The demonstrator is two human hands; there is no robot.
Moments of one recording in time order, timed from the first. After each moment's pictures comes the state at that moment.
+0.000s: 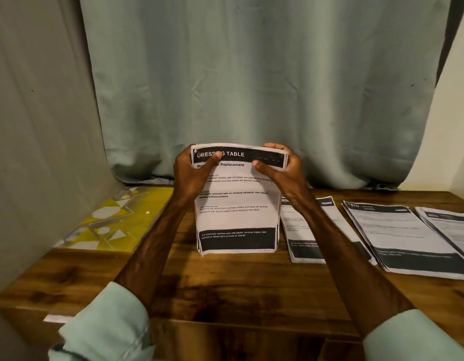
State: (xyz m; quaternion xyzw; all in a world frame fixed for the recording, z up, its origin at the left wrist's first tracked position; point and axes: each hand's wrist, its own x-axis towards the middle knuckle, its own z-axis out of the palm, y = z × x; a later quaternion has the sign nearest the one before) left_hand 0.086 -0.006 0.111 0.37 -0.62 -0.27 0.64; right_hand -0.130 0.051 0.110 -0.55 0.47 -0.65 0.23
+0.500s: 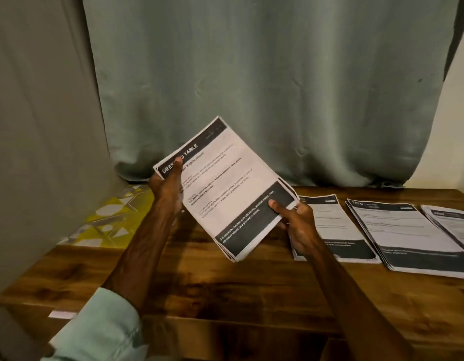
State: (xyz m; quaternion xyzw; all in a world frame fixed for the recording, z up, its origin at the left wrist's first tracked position) left_hand 0.128 -0.031 0.081 0.35 -0.28 -0.54 0.71; right_hand -0.137 0.082 0.015 -0.36 0.44 -0.70 0.44
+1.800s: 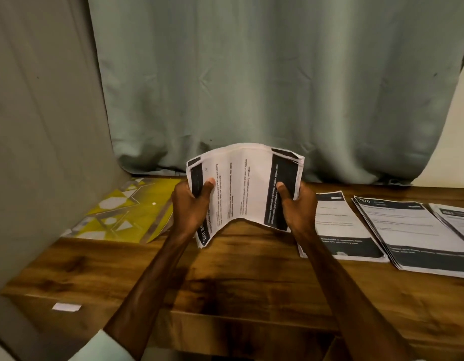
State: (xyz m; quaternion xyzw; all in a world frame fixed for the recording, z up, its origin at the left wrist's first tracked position) left_hand 0.111 0.029 0.041 0.46 -0.59 -0.27 0.60; right_hand -0.118 0.065 0.030 -0.46 0.59 -0.65 0.14
